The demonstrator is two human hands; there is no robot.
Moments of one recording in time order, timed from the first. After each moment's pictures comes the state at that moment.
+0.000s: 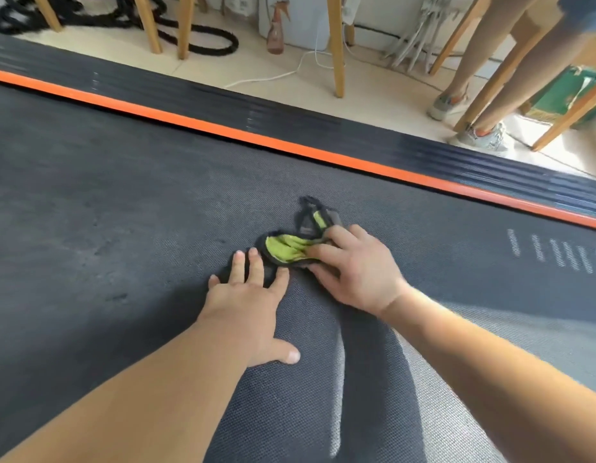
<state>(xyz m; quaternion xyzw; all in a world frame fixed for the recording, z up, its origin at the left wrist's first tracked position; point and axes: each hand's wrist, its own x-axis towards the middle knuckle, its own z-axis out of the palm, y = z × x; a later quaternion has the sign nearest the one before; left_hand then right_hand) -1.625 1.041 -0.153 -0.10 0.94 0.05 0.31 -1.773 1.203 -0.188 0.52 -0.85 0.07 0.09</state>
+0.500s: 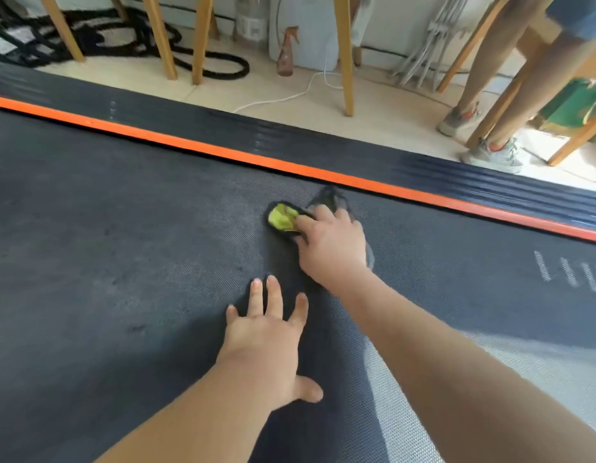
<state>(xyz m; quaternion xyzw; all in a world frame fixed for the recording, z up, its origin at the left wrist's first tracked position) -1.625 1.042 -0.156 -0.10 0.95 0.06 0.30 -1.793 1.096 -0.173 0.34 -0.94 0.02 0.04</state>
